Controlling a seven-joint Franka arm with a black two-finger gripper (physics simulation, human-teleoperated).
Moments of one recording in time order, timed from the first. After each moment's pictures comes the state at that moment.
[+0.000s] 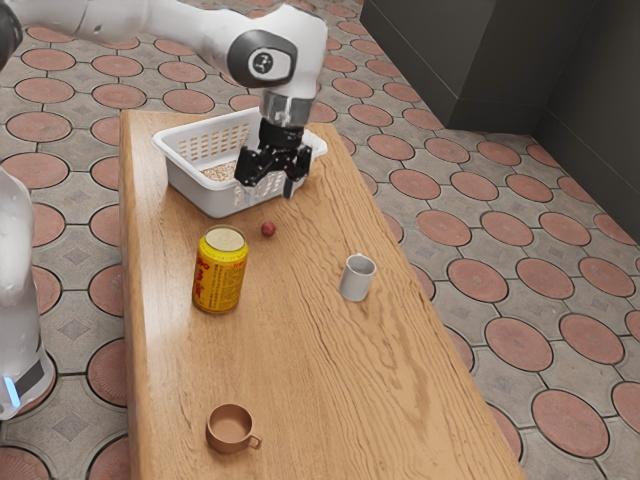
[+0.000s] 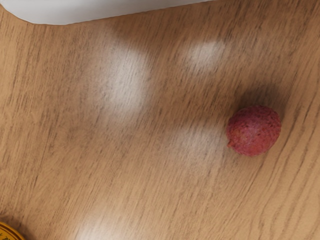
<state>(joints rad) 0.04 -0.30 0.19 -2.19 -0.14 1.80 -1.70</state>
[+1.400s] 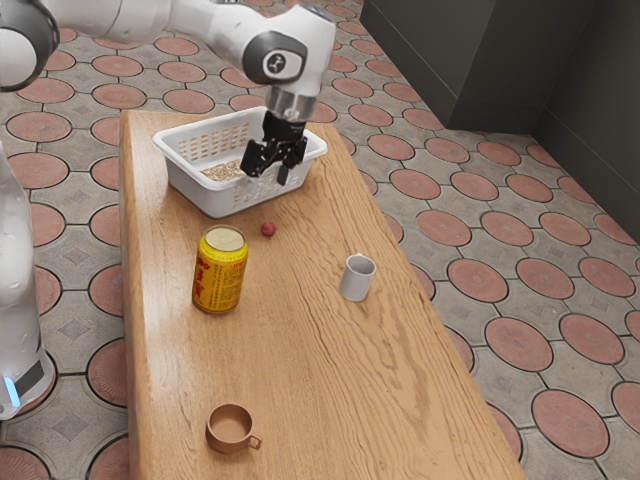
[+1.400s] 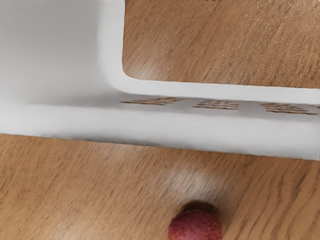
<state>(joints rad) 0.10 -0.17 0.20 -2.06 -0.04 1.75 -1.88</state>
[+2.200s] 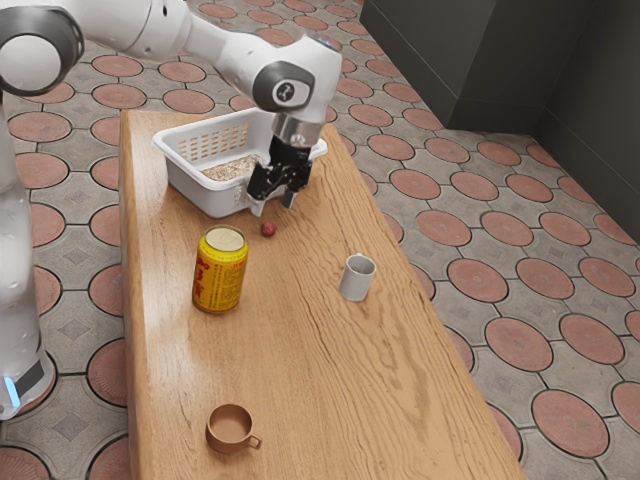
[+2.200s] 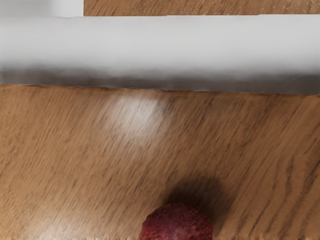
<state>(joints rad) 0.08 -0.10 0.19 -2.10 -0.08 1.83 -1.86</state>
